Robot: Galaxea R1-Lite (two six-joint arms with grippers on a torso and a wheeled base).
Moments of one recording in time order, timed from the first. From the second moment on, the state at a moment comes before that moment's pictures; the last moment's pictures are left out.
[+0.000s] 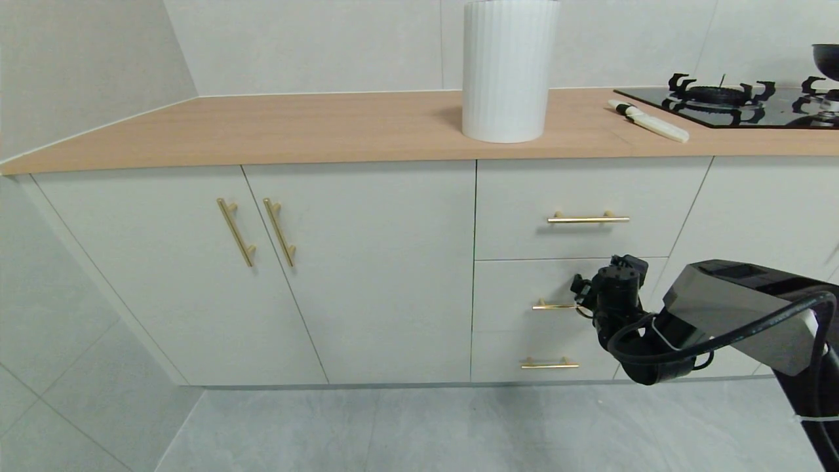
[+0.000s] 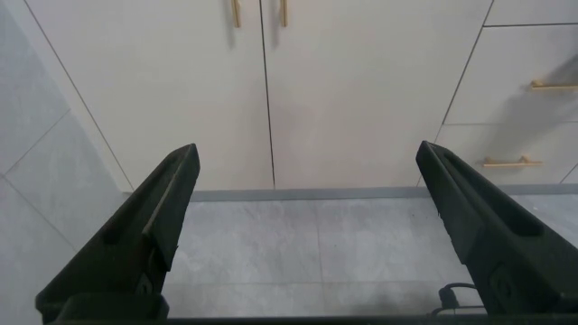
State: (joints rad) left arm 0.00 0.00 0.00 0.00 -0.01 0.00; right arm 0.24 2.52 -1.16 -1.15 -0.57 0.43
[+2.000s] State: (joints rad) left arm 0.00 0.00 0.00 0.00 -0.01 0.00; right arm 0.27 0.70 -0.13 -0.60 -0.59 -0.13
